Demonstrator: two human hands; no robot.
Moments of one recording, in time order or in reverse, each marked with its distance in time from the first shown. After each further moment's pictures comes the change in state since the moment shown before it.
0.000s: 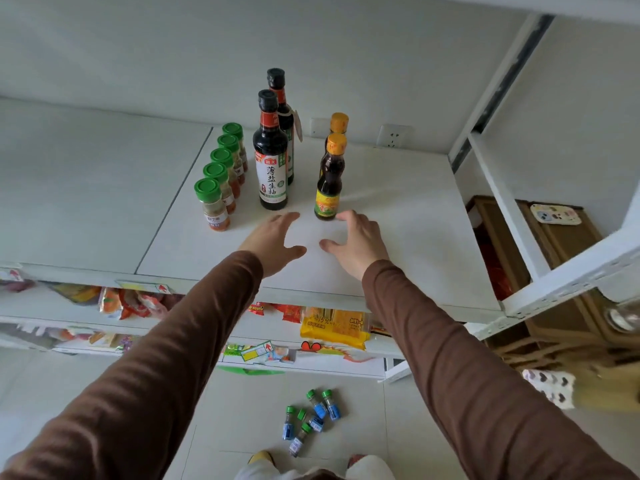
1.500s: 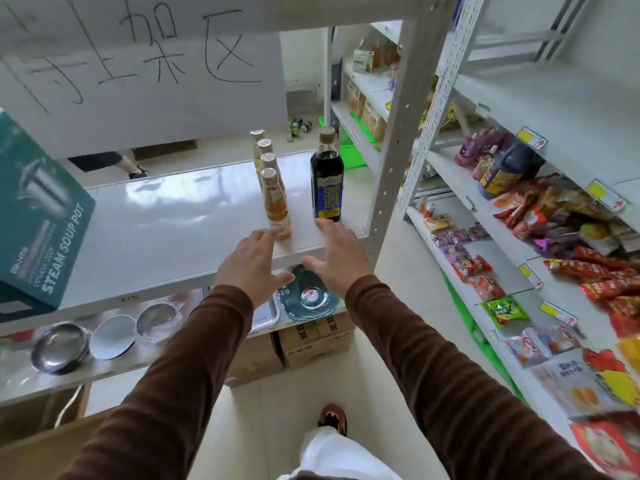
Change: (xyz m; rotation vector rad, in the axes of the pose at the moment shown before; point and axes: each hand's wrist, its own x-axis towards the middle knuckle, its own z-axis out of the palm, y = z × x) left_hand -0.919 -0.023 0.104 0.096 0.646 -1.196; right_hand -0.721 -0.240 0.232 0.013 -0.694 -1.207
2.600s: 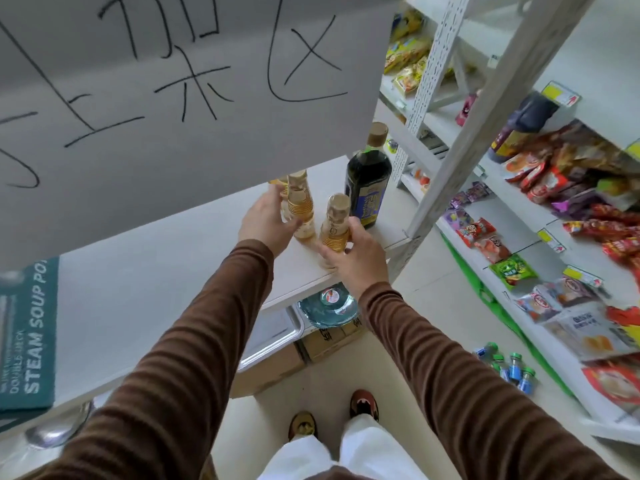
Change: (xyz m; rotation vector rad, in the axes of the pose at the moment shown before) left_hand 0.196 -0.097 0.008 -0.301 0.017 0.028; right_hand 0.108 -0.022 0.090 0.263 0.289 0.302
